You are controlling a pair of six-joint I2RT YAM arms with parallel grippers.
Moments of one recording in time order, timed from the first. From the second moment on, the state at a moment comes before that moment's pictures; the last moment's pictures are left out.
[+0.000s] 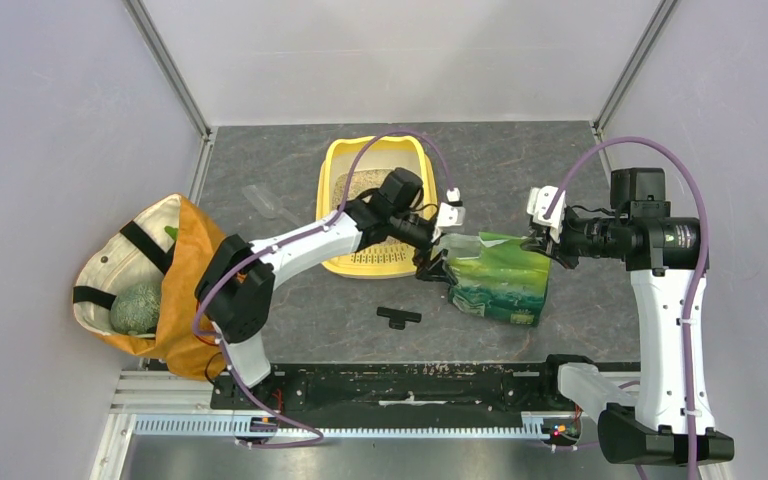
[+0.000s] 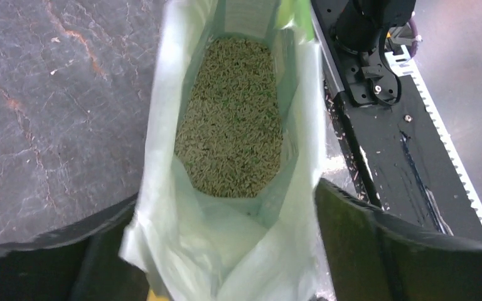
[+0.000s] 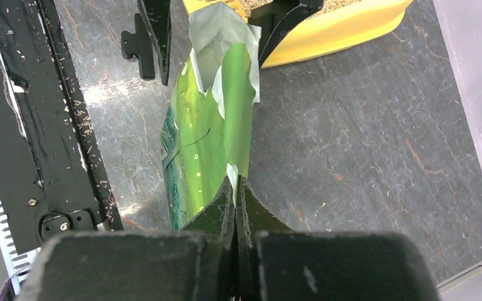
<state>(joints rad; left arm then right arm) -0.79 1.78 1.35 -0.23 0.93 0.50 -0.05 1.04 1.45 -1.41 -0.86 -1.19</state>
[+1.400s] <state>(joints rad) -0.89 1.56 1.13 -0.09 0.52 0.74 -0.01 1.30 1.53 -1.29 -0.85 -0.55</state>
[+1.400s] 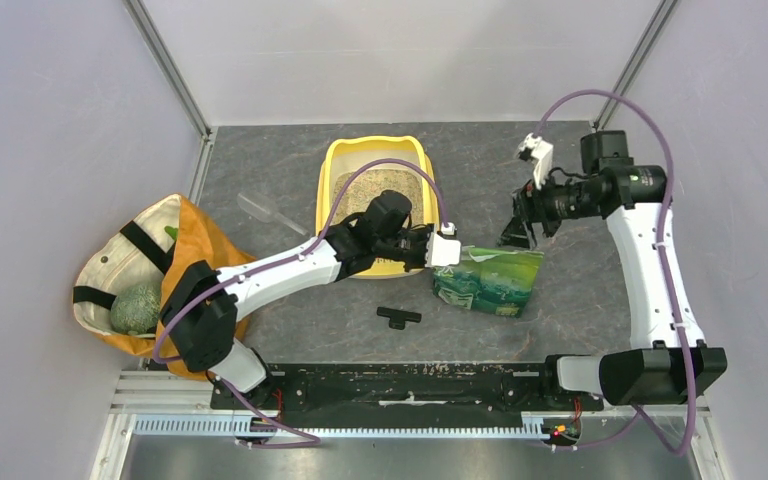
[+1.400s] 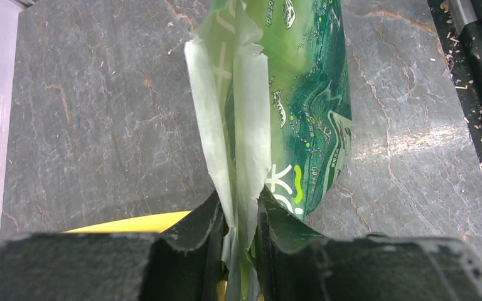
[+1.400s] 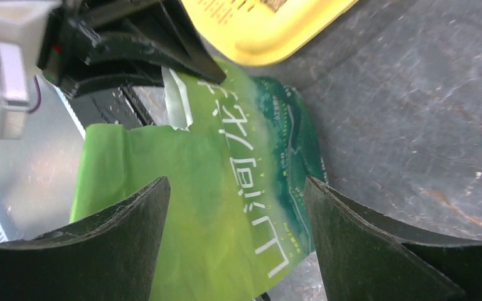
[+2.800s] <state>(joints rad) -0.68 1.65 1.35 -0.25 0.82 0.04 0.14 1.19 1.20 -1.28 -0.58 -0.87</state>
